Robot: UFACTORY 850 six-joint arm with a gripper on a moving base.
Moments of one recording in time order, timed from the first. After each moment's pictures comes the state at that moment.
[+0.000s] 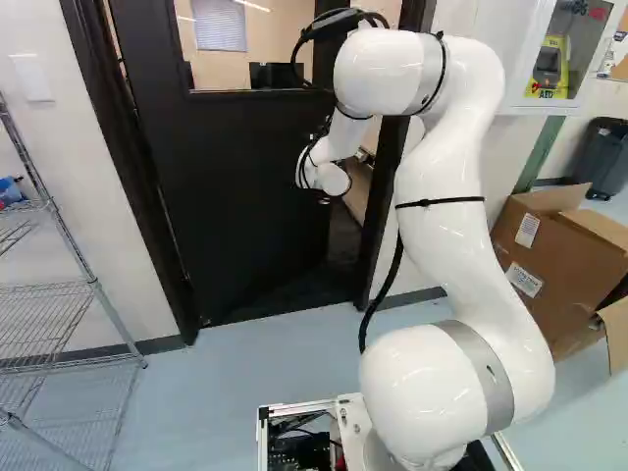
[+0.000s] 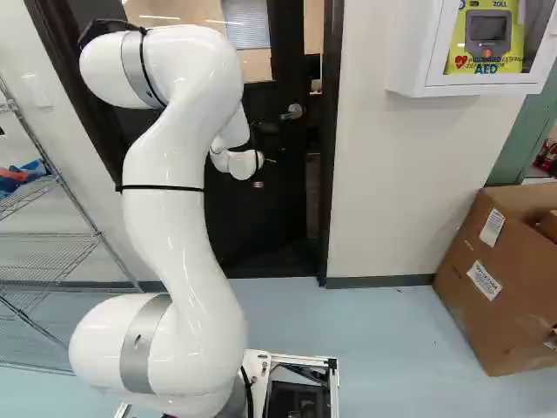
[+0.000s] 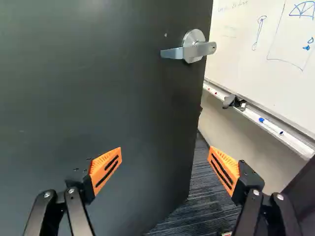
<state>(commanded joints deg) 4.1 -33.7 -62.3 7.4 50.0 0.0</state>
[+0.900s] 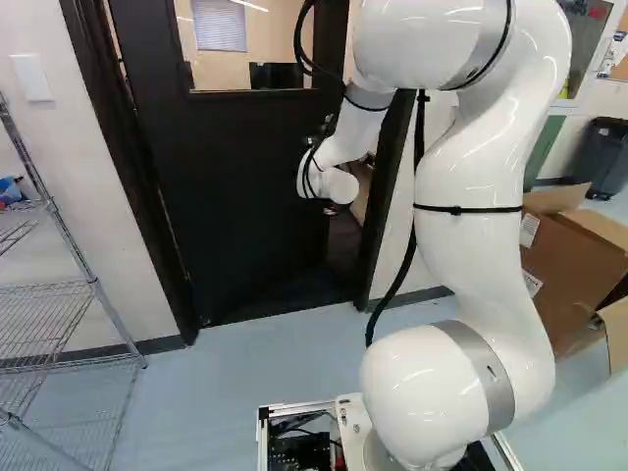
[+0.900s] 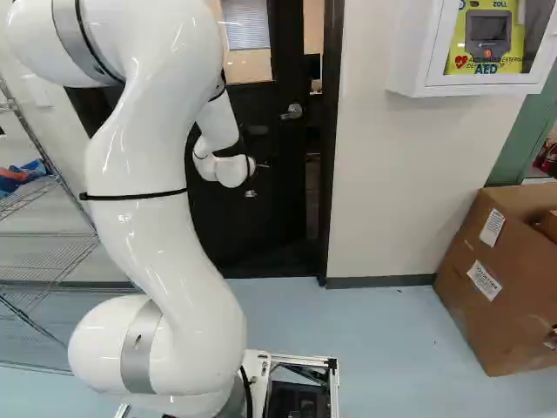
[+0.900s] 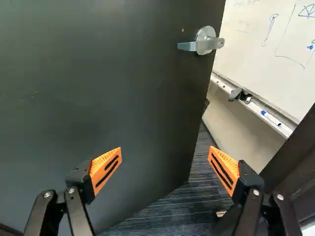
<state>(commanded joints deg) 5.6 -22.0 -47.2 4.5 50.0 0.0</state>
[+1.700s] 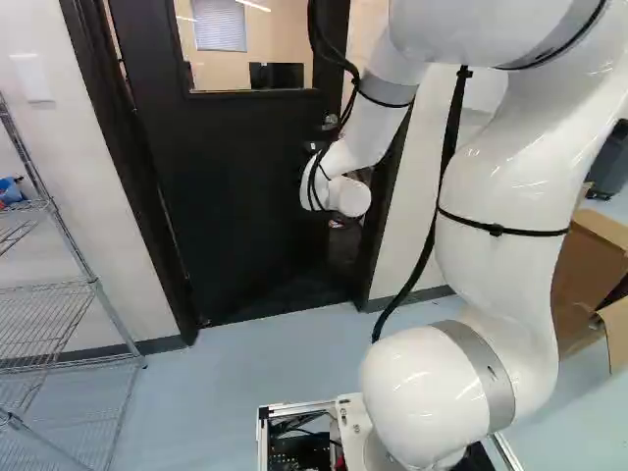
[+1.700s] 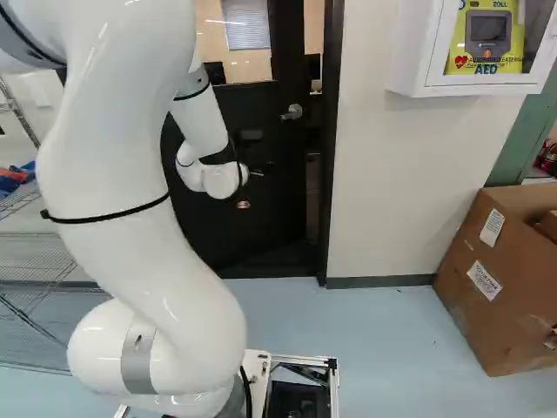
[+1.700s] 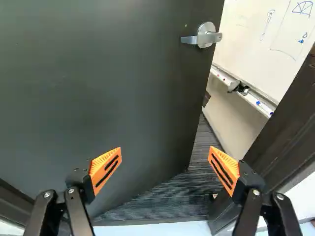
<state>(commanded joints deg) 6.5 -11.5 -34.6 4.1 50.0 0.0</state>
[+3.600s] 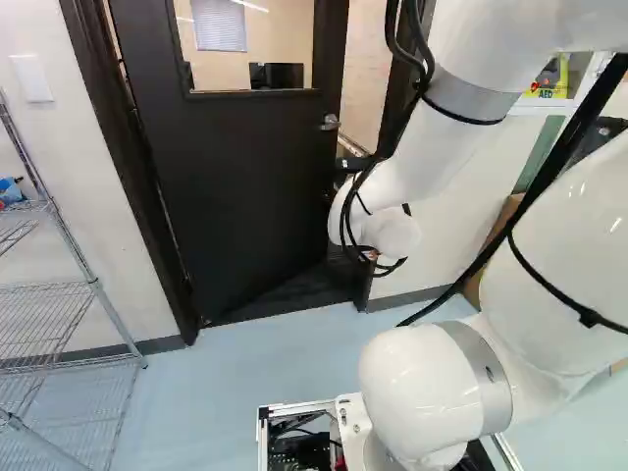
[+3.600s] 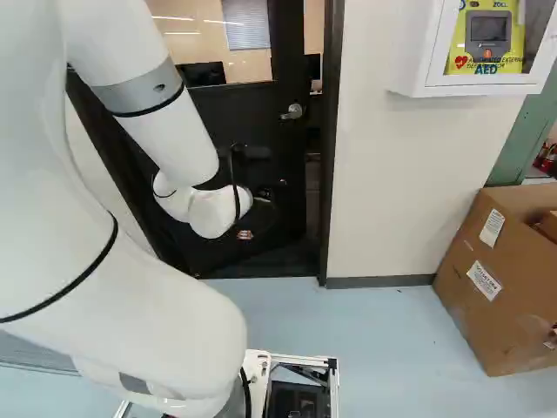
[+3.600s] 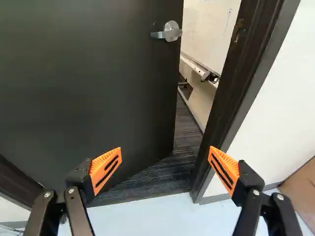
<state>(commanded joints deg) 0.5 8.2 -14.2 3.8 50.0 0.0</state>
